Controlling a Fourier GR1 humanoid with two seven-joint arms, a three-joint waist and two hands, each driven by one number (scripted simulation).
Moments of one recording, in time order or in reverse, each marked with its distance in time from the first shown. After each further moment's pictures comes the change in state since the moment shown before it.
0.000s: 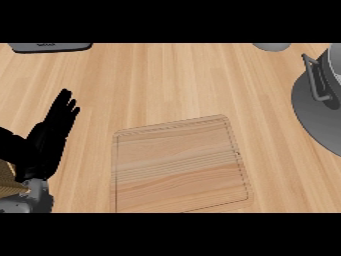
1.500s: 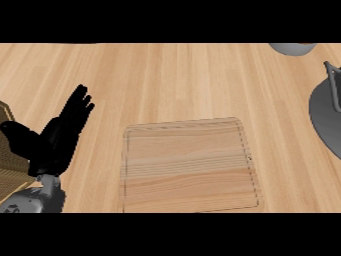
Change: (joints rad) left arm -0.041 -0.055 -0.027 -0.007 -0.040 -0.048 0.029; right arm -0.598 -0.199 0.081 0.575 -0.061 0.023 -0.139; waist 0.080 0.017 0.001
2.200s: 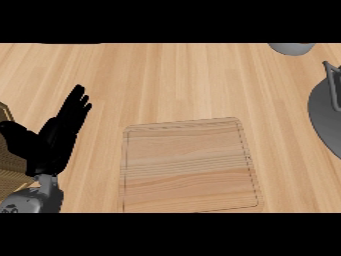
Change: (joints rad) left arm 0.002 0.000 0.018 0.004 -0.004 -0.013 -0.004; right arm -0.144 0.197 -0.101 0.322 -0.130 -0.139 -0.083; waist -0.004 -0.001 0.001
